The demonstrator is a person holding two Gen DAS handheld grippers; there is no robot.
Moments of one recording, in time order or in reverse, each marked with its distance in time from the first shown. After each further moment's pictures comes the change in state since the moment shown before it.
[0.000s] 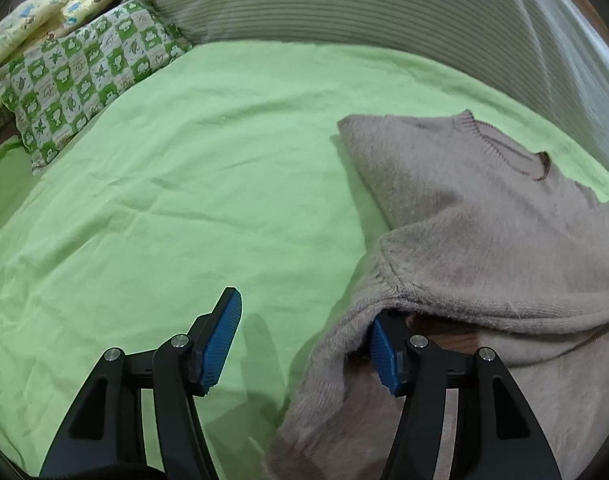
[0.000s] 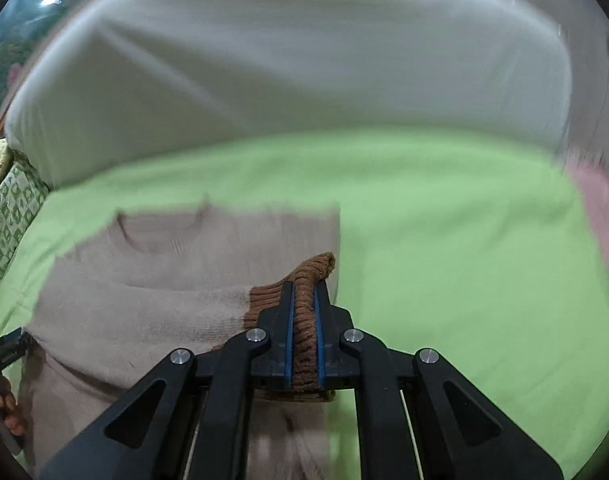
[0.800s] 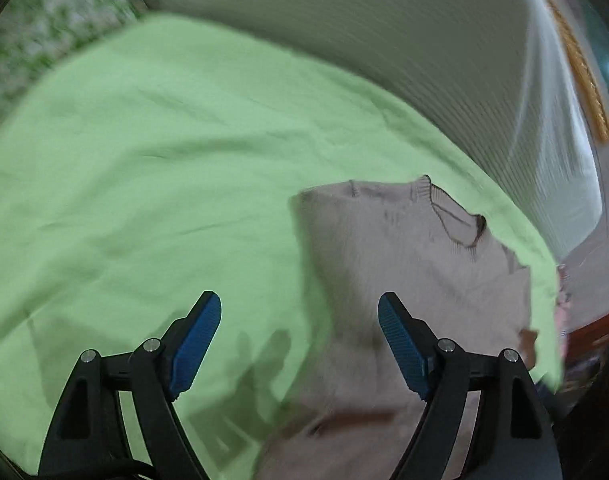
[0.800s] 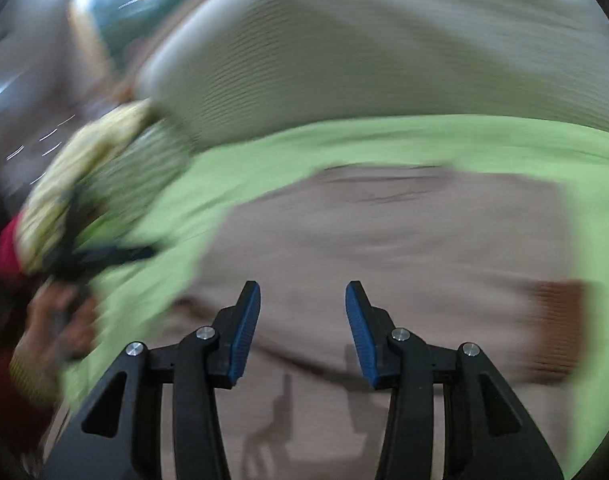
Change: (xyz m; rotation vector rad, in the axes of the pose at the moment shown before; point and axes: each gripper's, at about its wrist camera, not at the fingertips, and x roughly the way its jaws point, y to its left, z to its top) left arm 0.031 0.018 0.098 -0.143 0.195 -0.378; right arm -0.037 0.198 -0.042 -0.290 -0.005 0.557
